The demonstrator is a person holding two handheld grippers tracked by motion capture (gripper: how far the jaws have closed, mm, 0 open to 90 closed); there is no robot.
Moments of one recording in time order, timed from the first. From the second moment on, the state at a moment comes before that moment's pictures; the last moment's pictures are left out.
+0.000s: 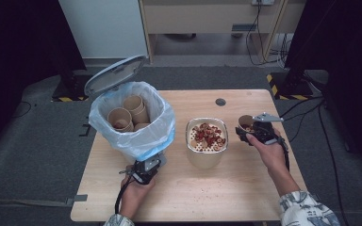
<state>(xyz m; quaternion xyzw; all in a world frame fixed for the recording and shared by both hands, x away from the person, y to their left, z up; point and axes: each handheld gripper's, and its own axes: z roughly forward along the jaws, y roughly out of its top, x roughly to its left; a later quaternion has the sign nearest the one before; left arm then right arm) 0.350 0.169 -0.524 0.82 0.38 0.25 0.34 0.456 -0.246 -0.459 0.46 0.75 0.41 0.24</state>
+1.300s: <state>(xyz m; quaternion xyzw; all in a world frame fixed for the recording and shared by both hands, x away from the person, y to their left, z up) 0.349 0.168 -0.524 0.82 0.38 0.25 0.34 0.465 -0.238 -0.378 0.38 0.78 0.41 0.27</state>
